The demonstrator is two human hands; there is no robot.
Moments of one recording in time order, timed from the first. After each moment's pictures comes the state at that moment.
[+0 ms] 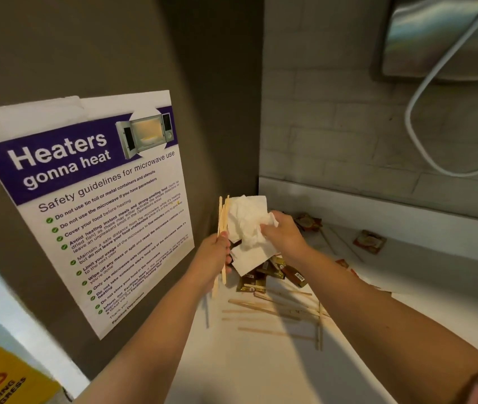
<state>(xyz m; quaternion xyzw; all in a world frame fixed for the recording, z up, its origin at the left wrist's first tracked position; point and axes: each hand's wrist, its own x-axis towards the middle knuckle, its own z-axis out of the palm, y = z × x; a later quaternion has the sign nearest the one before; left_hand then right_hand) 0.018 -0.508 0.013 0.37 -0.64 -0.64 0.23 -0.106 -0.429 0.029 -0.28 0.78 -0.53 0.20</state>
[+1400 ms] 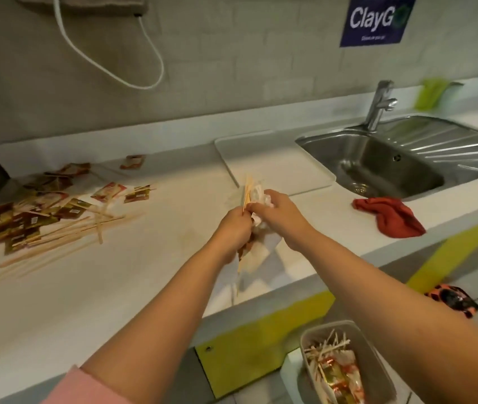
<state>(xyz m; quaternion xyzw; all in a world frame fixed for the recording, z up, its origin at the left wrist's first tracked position) 0.032 -0.088 -0.010 0.02 -0.80 -0.59 -0.13 0.028 0.016 0.001 0.04 0.81 -0.58 0.03</state>
